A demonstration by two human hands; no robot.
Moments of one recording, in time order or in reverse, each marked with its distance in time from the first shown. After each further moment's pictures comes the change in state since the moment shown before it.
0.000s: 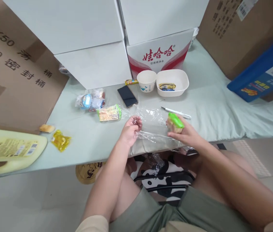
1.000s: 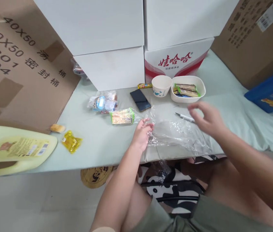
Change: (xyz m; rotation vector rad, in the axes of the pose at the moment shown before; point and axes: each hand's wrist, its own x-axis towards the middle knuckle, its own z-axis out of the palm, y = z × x) left_hand -0.002 0.015 -0.009 -0.071 0.095 -0.068; right_hand 0.071 -0.030 -0.025 -0.680 0.238 -0.165
